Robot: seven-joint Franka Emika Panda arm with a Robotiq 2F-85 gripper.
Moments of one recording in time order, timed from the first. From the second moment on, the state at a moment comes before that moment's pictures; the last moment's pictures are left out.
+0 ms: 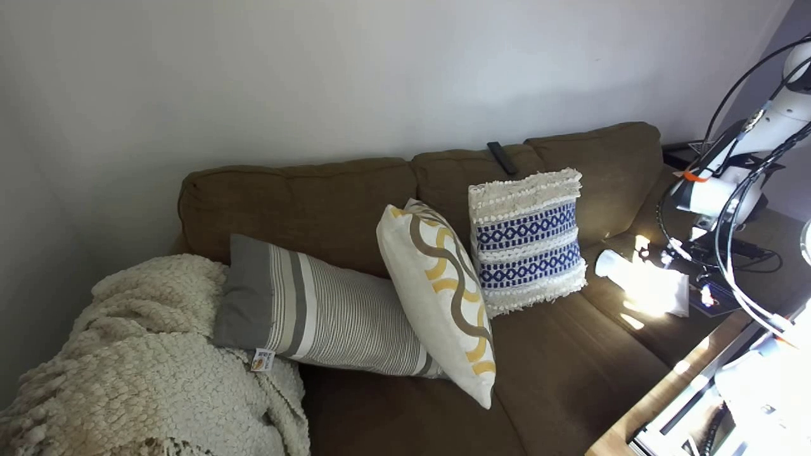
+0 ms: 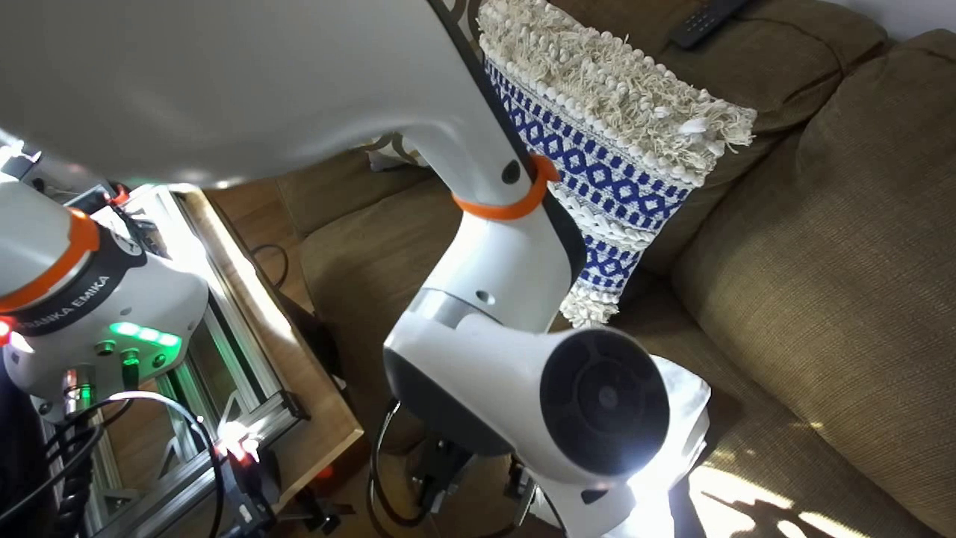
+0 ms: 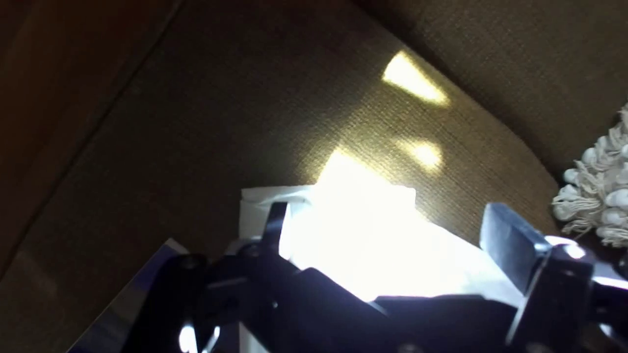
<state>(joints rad) -0.81 0.72 -0.15 -2.13 0.31 2.70 -0.20</state>
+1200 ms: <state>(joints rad) -1.19 1.09 0.02 -1.62 0.37 2.59 -0.40</state>
